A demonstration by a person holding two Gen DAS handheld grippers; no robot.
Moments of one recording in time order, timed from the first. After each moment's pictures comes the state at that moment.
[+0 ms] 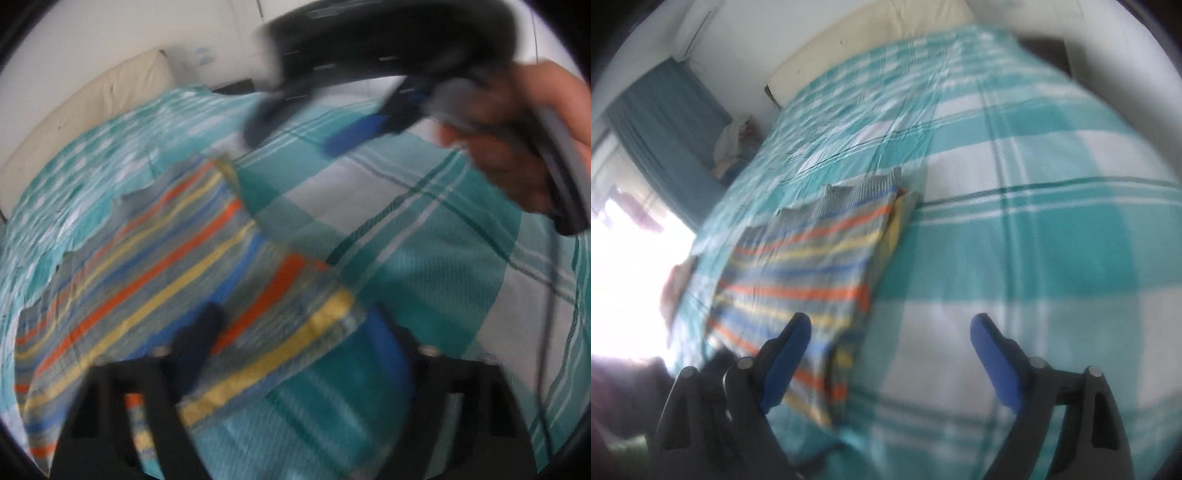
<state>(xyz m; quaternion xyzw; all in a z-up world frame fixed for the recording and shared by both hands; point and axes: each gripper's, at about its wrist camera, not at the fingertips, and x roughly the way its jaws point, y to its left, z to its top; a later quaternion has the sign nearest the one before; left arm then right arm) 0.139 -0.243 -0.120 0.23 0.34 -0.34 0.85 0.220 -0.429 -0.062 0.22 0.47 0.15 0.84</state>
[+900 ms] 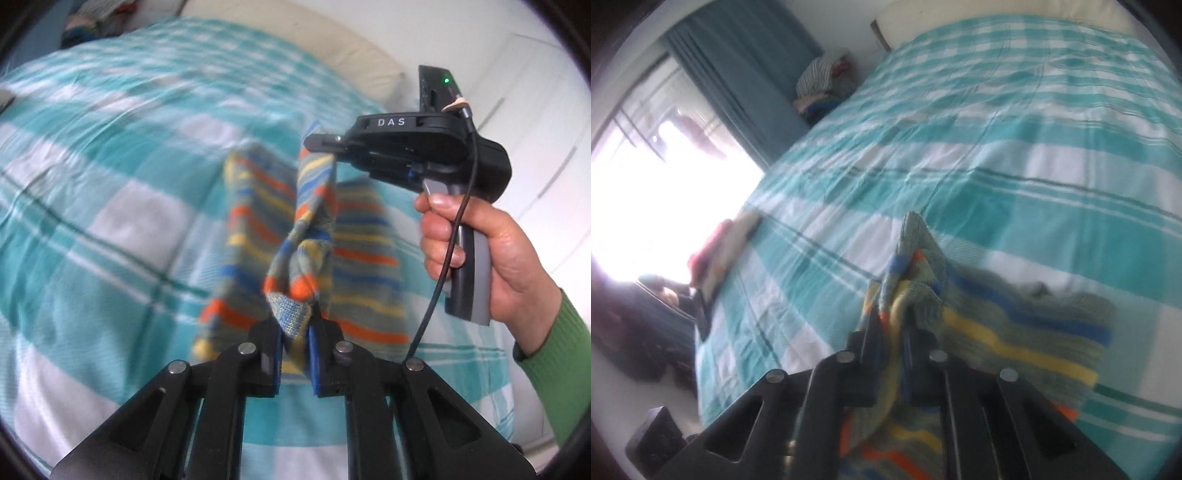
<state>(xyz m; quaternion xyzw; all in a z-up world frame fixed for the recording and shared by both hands) 0.171 0.085 -0.096 -0.20 0.43 -0.13 0.87 0.381 -0.061 -0.053 0.10 0.49 0.30 0.81</state>
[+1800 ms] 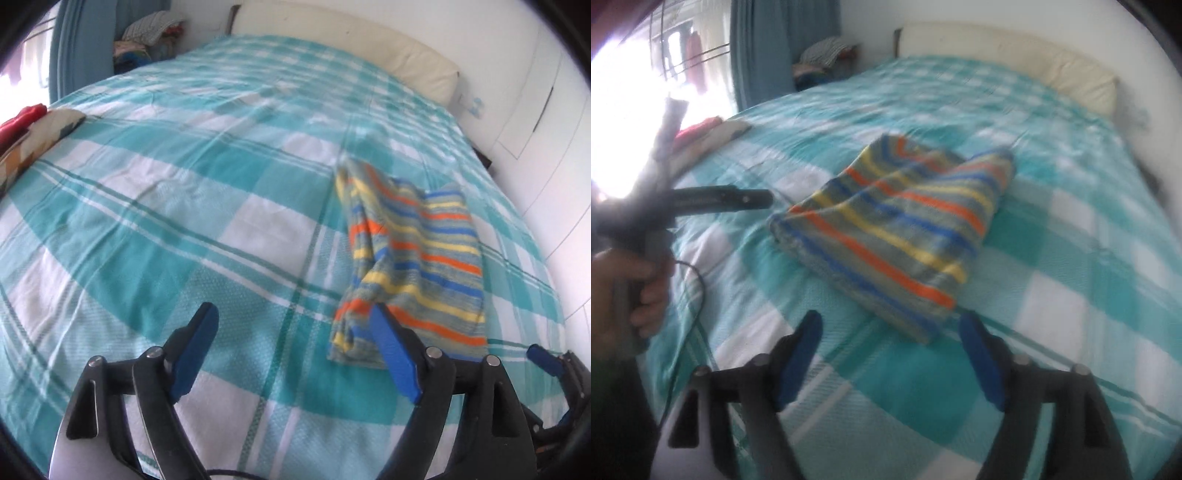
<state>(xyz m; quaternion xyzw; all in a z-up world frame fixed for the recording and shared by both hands) 0.162 0.136 -0.077 -0.12 0.42 0.00 0.90 0.110 -0.100 -0.053 -0.12 0.40 0.16 0.89</state>
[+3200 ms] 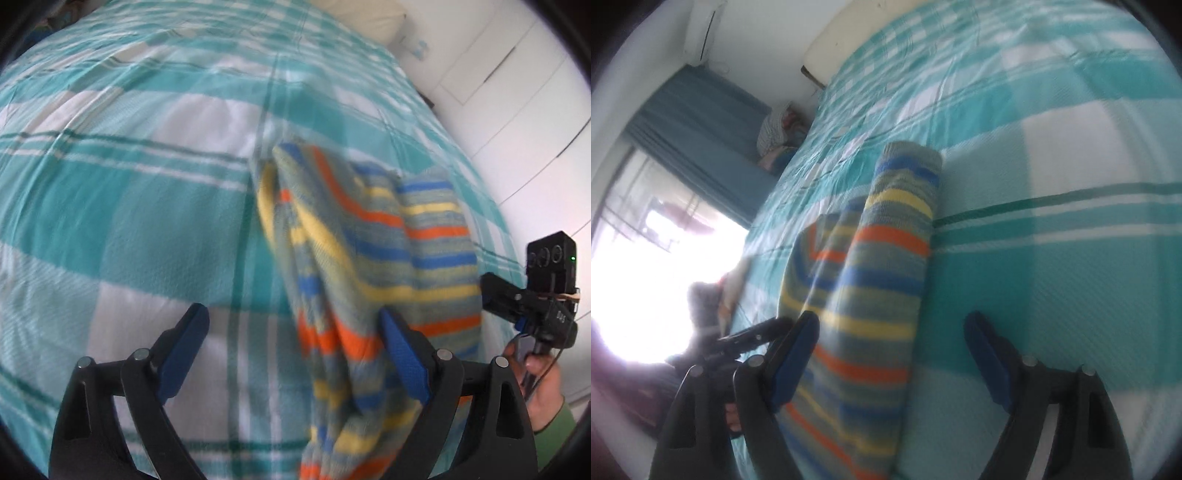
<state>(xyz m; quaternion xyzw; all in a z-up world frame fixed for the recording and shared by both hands) 0.330 0.110 -0.124 -0.13 0.51 -0.19 0.83 0.315 -0.193 -0.122 0.28 0.46 0.25 0.80</state>
